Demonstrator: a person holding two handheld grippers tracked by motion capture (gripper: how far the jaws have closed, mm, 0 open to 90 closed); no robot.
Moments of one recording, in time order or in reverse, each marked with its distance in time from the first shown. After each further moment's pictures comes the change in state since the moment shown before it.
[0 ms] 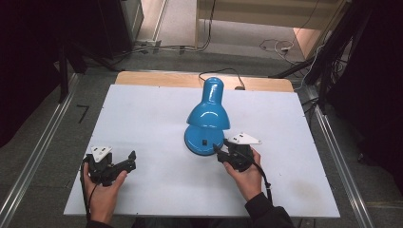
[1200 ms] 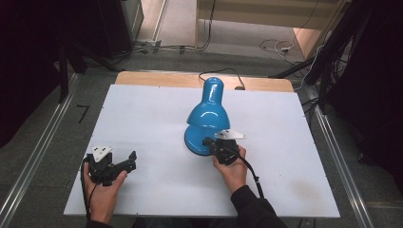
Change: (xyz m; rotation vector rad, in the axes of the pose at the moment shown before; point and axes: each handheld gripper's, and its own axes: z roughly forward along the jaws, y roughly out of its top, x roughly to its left) left arm 0.001 0.000 0.001 0.006 -0.015 -0.002; right arm 0.017 0.009 0.037 -0.007 0.037 0.003
